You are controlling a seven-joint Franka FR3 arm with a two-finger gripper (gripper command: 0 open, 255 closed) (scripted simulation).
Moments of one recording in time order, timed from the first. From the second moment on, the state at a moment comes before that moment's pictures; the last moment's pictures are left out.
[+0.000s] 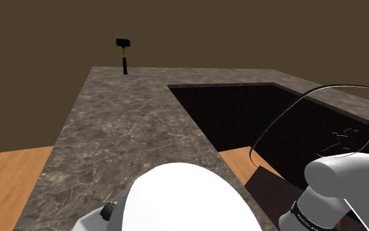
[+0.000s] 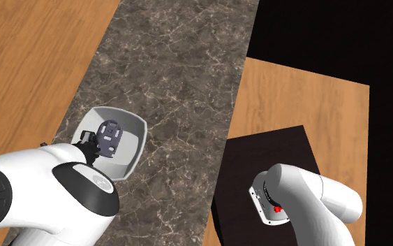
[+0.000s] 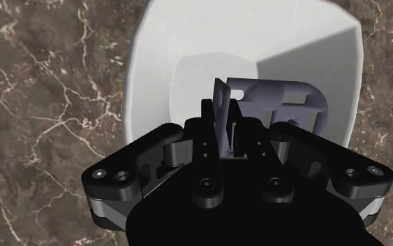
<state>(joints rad) -0.55 -0.86 1.40 -1.78 0.71 1.86 2.71</state>
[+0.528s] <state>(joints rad) -0.55 -0.86 1.40 -1.78 0.71 1.86 2.71</state>
